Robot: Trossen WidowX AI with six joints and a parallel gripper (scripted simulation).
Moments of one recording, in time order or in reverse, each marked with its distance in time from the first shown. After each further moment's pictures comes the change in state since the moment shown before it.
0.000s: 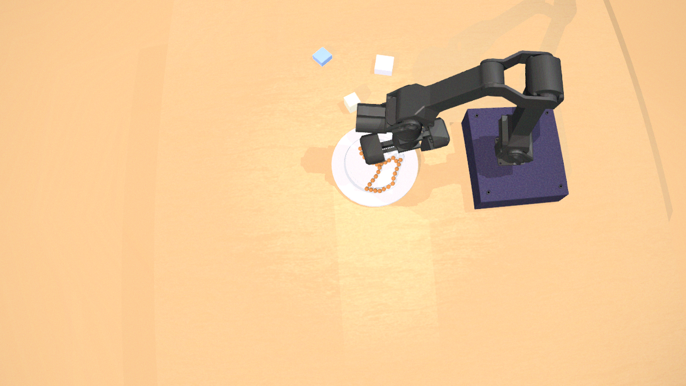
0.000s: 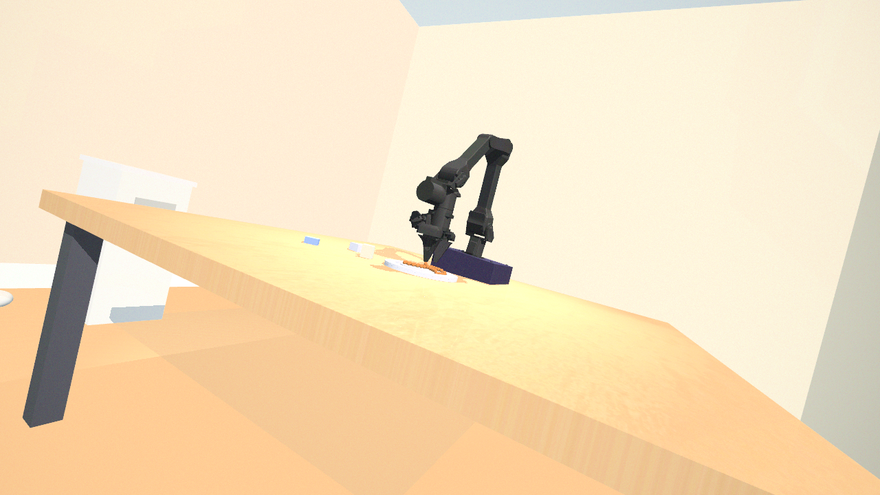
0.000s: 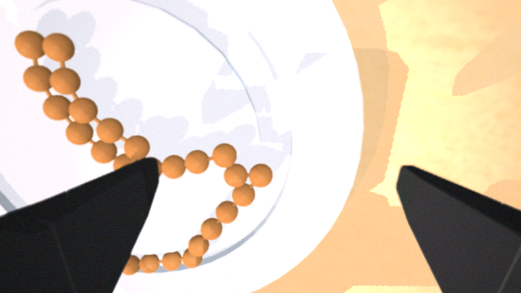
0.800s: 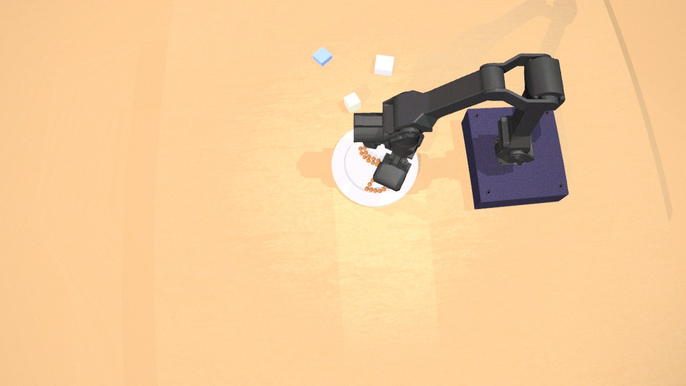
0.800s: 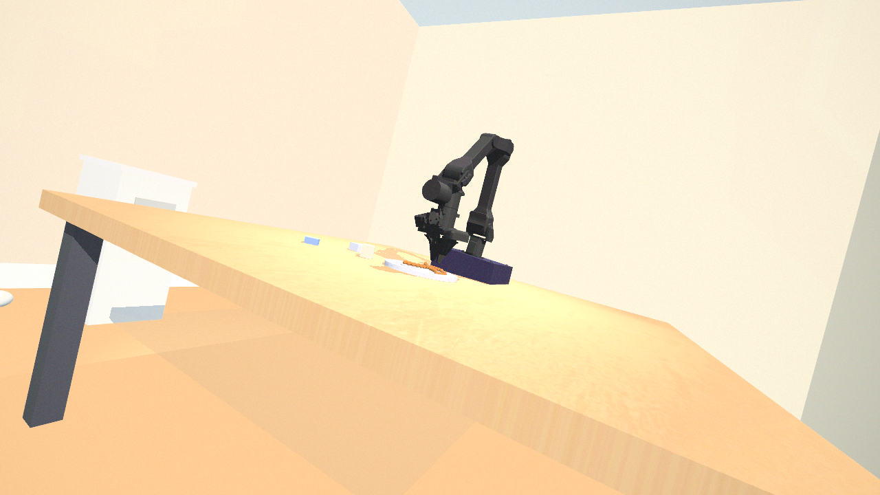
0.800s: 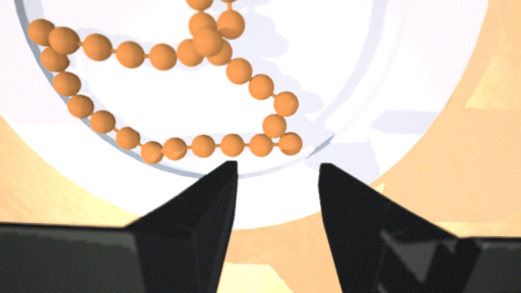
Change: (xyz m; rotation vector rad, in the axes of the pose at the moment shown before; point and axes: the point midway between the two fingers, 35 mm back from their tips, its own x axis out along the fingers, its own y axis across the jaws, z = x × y) arm -0.005 0.008 -0.015 -0.867 0.008 -0.009
